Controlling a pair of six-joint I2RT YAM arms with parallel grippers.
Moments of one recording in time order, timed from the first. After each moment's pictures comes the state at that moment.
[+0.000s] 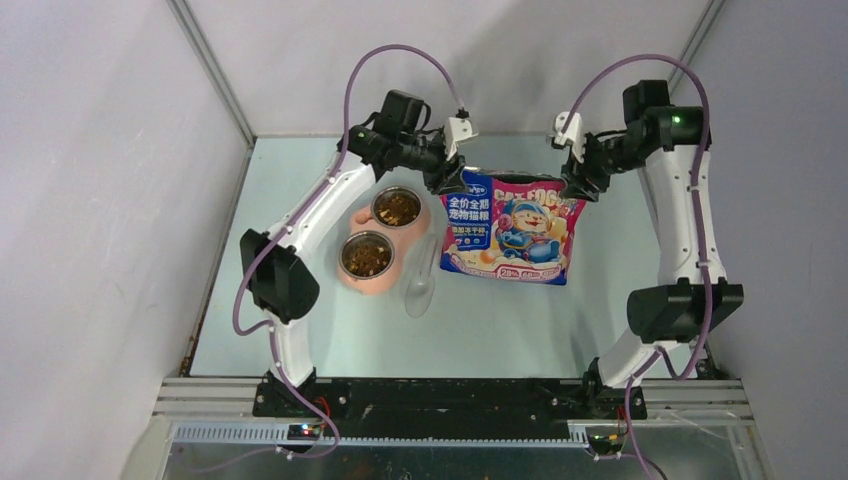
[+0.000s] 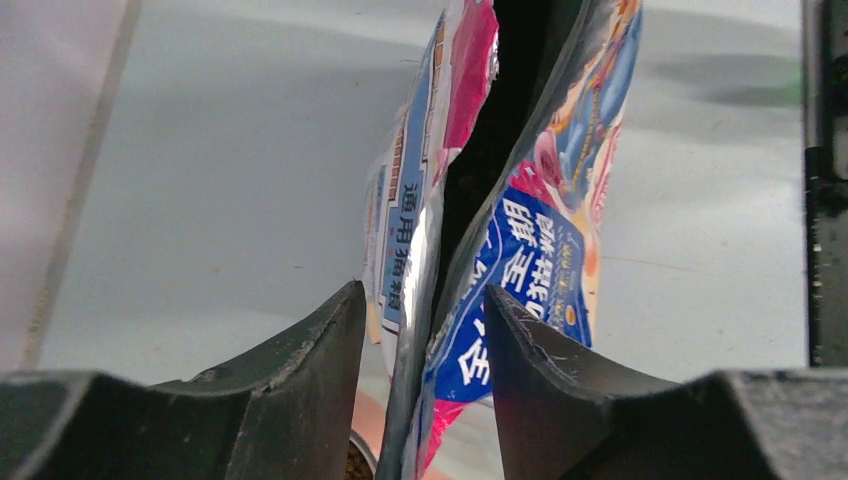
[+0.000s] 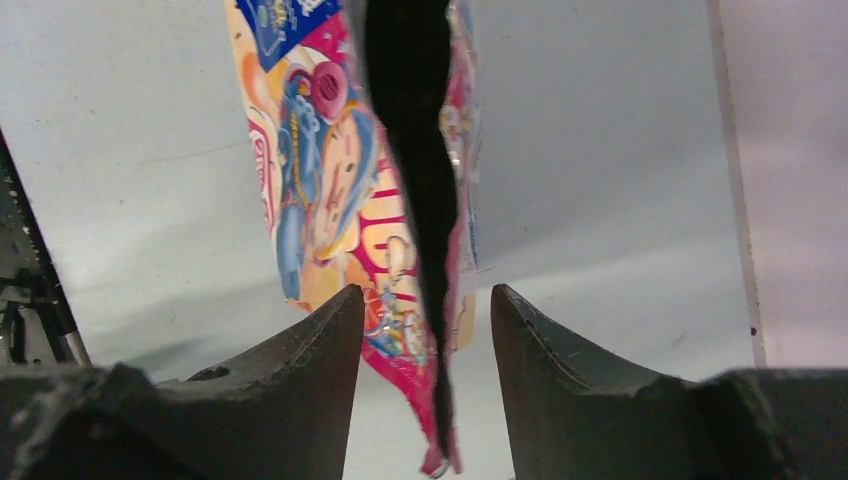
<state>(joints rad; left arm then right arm) -0.54 1.91 1.98 -0.77 0.75 0.56 0.00 1.66 2.01 -1.50 -0.71 -1.24</state>
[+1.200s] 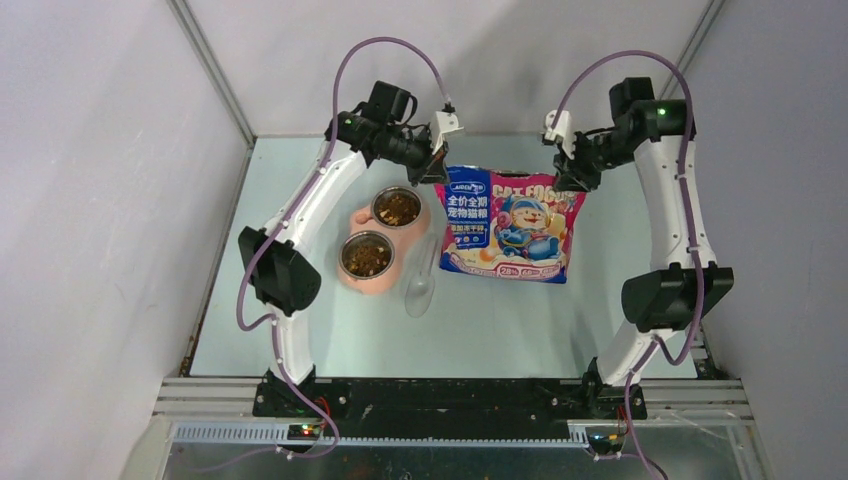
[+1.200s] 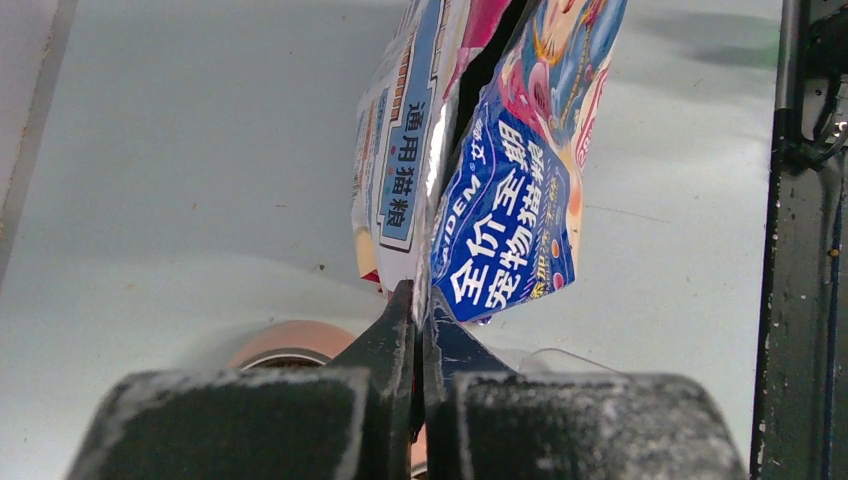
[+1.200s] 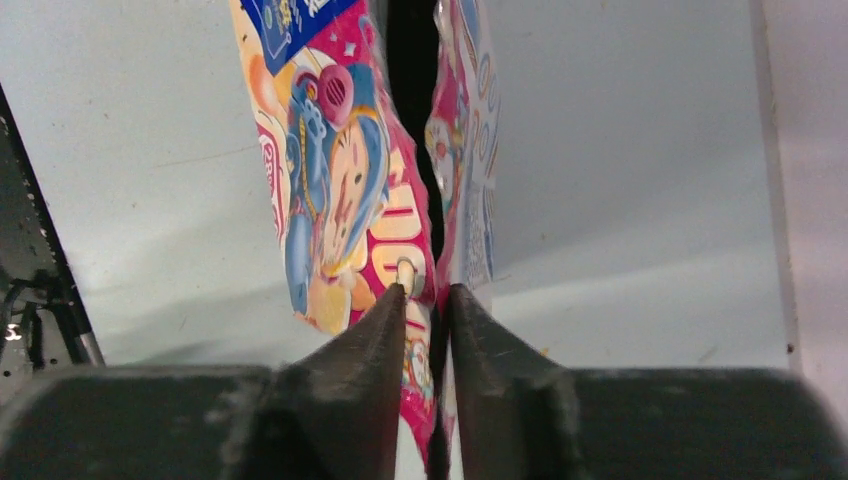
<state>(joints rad) -0.48 1.96 2.12 -0.99 0.75 0.63 0.02 1.76 2.09 -1.53 -0.69 -1.22</state>
